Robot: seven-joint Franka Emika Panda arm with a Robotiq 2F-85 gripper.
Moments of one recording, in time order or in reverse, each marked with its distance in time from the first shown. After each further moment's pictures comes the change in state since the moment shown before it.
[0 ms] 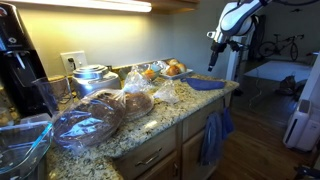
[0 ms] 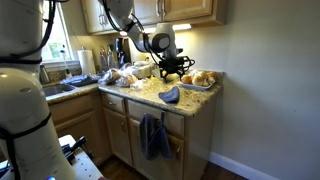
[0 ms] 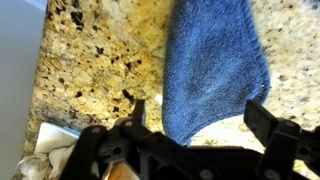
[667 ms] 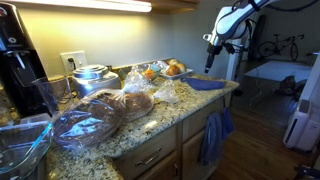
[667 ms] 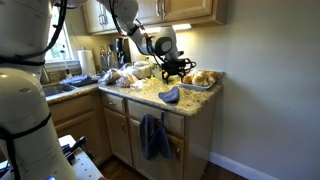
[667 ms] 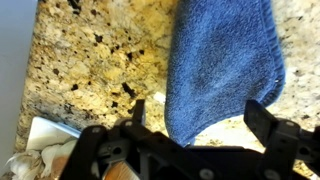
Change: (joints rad) arm -0.002 0.076 0.013 0.073 -0.013 0.006 -0.007
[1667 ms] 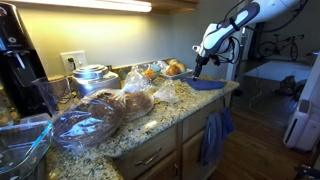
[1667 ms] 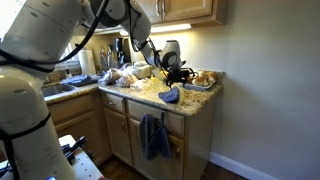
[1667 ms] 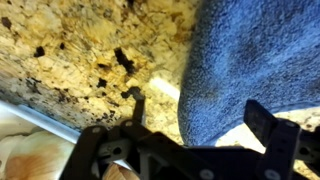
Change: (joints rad) arm -0.063 0.280 0.110 0.245 -0.021 0.078 -0.054
